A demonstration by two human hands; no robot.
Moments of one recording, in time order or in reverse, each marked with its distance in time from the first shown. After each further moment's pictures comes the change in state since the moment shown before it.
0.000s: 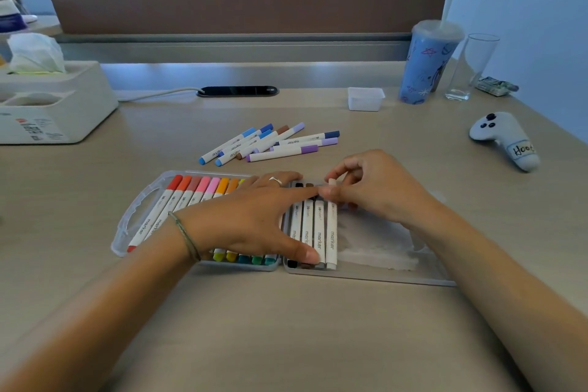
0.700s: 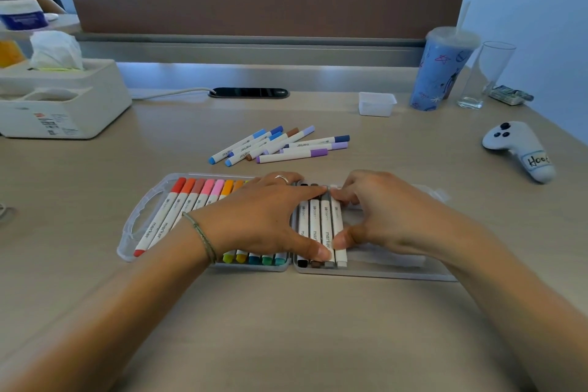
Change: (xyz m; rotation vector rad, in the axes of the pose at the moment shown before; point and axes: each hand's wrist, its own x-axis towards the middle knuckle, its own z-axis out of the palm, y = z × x) left_hand 0.002 0.001 0.001 0.016 0.075 -0.056; right_hand -0.019 -0.017 -0.003 -0.607 -0.229 -0.197
